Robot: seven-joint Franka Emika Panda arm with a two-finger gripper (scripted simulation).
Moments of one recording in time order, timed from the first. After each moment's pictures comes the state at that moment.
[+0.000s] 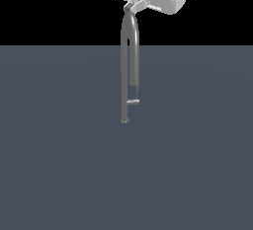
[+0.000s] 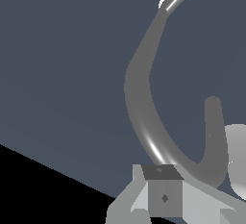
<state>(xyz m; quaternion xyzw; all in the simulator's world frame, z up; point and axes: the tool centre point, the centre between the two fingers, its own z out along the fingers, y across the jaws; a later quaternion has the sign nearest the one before) -0.008 -0.009 0.370 -0.86 0.27 0.33 0.29</state>
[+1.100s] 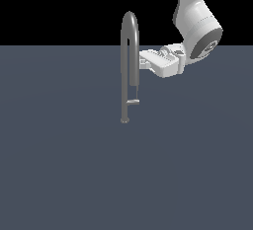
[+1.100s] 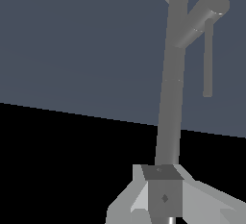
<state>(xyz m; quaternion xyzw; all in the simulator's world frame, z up) 0.062 -0.036 0.219 -0.65 0.41 0.49 0.41</state>
